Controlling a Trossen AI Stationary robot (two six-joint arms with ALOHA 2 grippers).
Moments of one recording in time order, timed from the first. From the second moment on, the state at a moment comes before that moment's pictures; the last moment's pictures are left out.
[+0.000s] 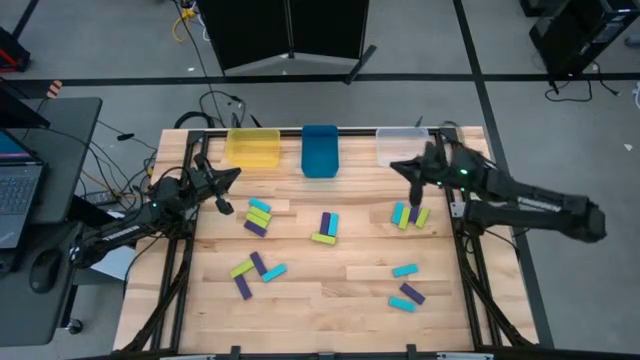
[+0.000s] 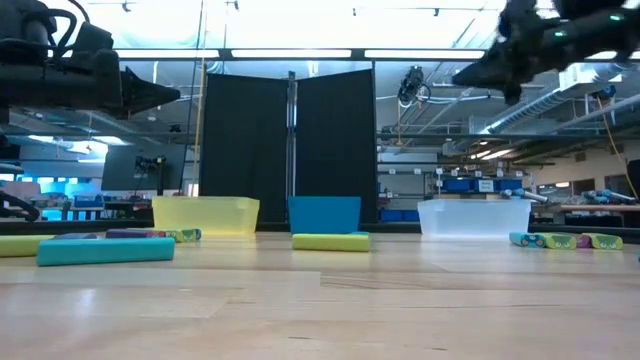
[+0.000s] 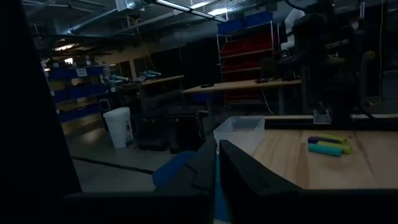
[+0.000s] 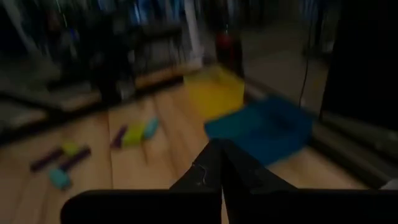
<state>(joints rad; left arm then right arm) 0.41 0.00 0.01 0.16 -0.09 0.15 -0.39 0.65 0.49 -0.09 -0.03 0.17</state>
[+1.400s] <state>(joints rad) 0.41 0.00 0.01 0.14 0.00 0.04 0.52 1.44 0.97 -0.96 -0.01 0.66</state>
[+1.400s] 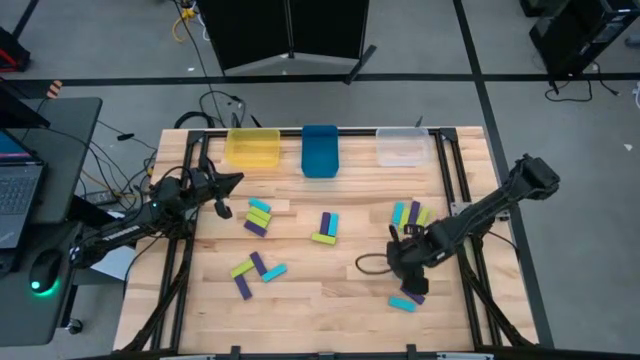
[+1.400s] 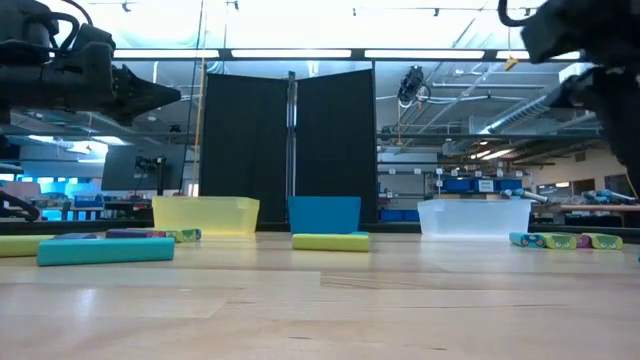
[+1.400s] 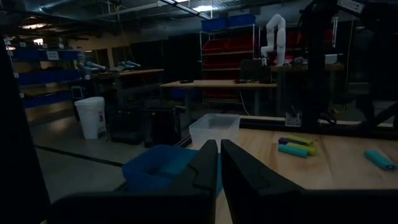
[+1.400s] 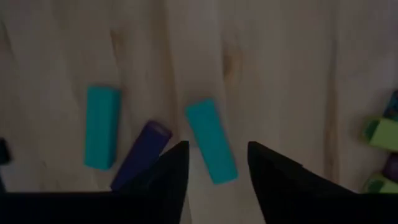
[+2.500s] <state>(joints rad) 0.41 0.00 0.01 0.07 -0.03 0.04 0.48 1.72 0.96 -0.86 -0.08 0.39</state>
